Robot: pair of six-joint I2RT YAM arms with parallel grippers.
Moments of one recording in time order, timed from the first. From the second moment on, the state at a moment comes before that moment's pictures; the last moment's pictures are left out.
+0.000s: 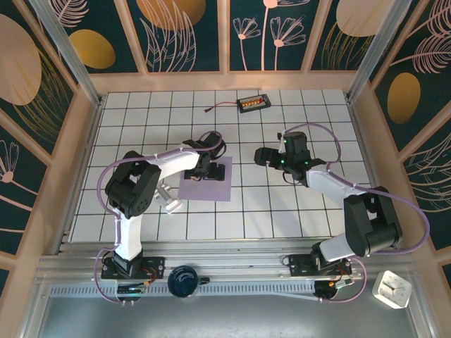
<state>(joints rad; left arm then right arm) -0.64 2.00 1.33 -0.69 -0.10 -0.60 0.35 1.44 0.78 -0.09 -0.16 0.43</state>
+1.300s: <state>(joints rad) -0.64 1.66 0.98 -0.13 0.26 -0.81 0.34 1.43 0.78 -0.10 -0.17 0.43</state>
